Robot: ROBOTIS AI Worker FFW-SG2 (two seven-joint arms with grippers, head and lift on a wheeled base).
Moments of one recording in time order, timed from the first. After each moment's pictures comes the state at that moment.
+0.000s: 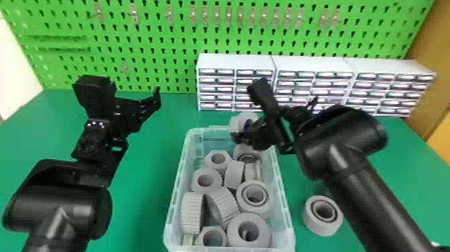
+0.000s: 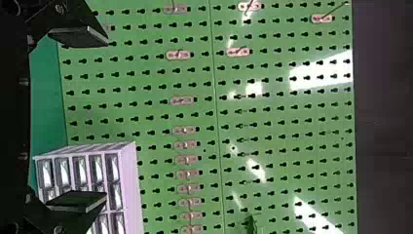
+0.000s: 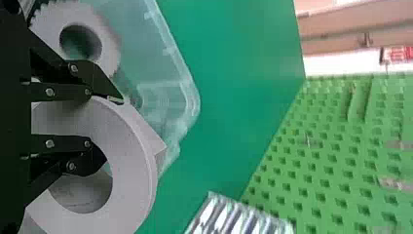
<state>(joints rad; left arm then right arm) -0.13 0.15 -0.06 -1.75 0.08 0.15 -0.02 -0.53 -0.13 0.40 -1.52 0.10 0.89 0.62</state>
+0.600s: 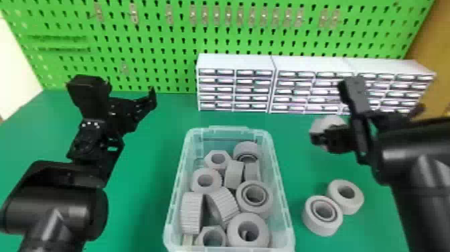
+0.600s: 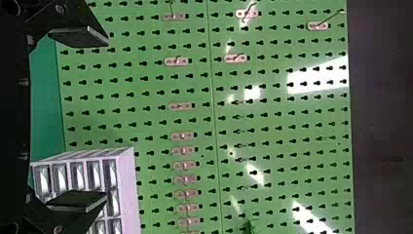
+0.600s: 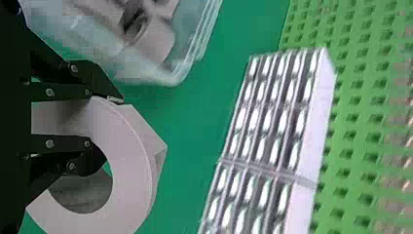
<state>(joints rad) -0.12 0.15 -0.05 -1.77 0.08 0.15 -0.02 -0.35 -0.15 0.04 -1.85 0.32 1.24 0.62</state>
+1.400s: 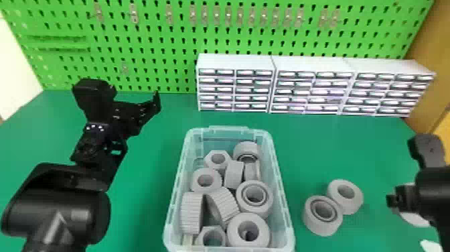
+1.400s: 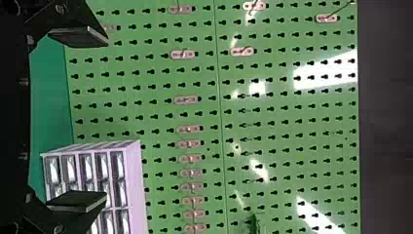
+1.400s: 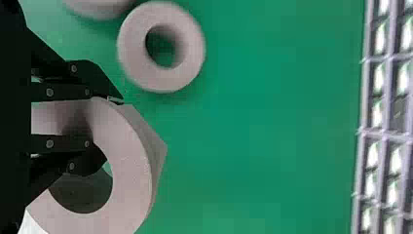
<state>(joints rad) -0.12 0.15 -0.06 -1.77 0.09 0.17 -0.03 -0.19 -0.19 -0.17 -1.87 0.58 1.55 0.62</state>
